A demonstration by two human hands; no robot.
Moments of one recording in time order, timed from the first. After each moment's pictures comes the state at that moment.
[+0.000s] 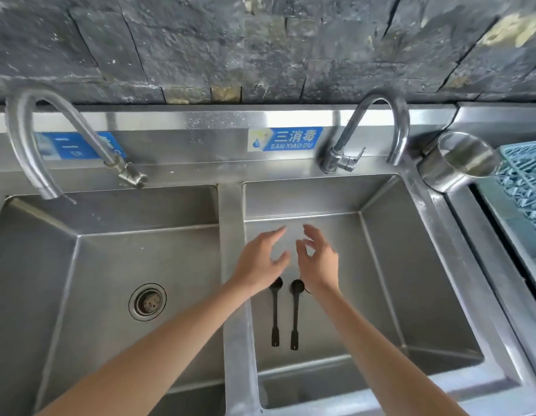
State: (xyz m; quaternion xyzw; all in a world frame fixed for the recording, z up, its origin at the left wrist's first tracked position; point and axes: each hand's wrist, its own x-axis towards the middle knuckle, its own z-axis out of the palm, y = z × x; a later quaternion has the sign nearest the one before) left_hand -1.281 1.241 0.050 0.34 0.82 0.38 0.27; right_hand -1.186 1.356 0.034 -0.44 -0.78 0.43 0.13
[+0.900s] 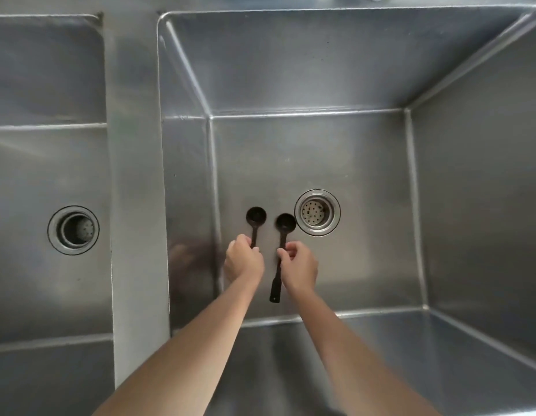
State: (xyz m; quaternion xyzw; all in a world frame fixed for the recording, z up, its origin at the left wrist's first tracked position) left_hand -1.171 1.298 -0.236 -0.08 0.91 0.18 0.36; right_hand -1.092 1.368 -0.254 -0.59 -0.66 0.44 -0.13
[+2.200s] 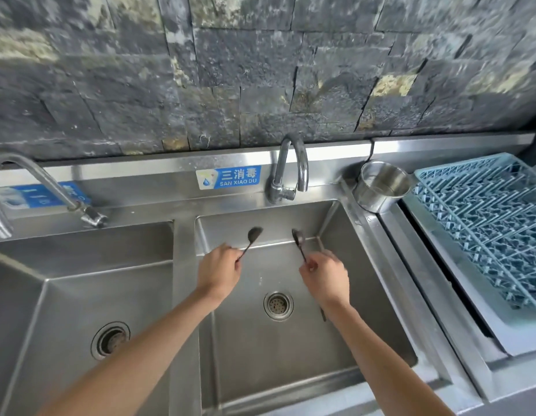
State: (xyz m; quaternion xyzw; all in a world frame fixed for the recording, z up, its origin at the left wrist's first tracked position) left_hand -1.244 1.302 0.100 0.36 0.91 0.18 0.06; right_hand -1.077 1.463 0.098 -0.44 -0.85 0.25 0.13
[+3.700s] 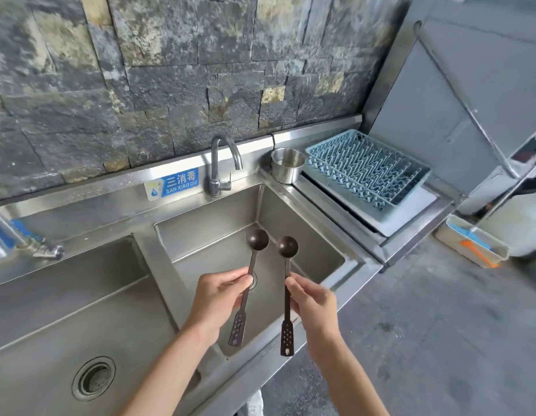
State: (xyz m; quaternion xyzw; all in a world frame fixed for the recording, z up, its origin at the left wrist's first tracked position) left_hand -1.123 1.139 0.181 0.24 0.63 0.58 0.46; right_hand -0.947 1.193 0.190 -0.48 -0.47 0.64 0.38
